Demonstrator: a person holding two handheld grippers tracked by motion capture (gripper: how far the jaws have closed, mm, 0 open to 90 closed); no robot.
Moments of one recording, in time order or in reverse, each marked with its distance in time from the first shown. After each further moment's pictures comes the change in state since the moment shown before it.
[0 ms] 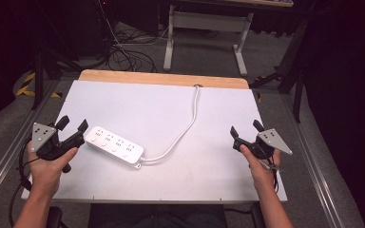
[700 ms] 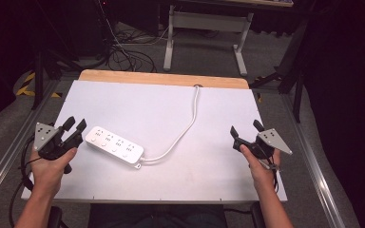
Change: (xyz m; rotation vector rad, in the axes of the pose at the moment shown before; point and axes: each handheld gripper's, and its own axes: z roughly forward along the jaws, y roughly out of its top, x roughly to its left) left arm -0.001 -0.001 0.002 0.032 0.014 -0.009; right arm 0.000 0.000 0.000 -0.002 -0.001 -0.002
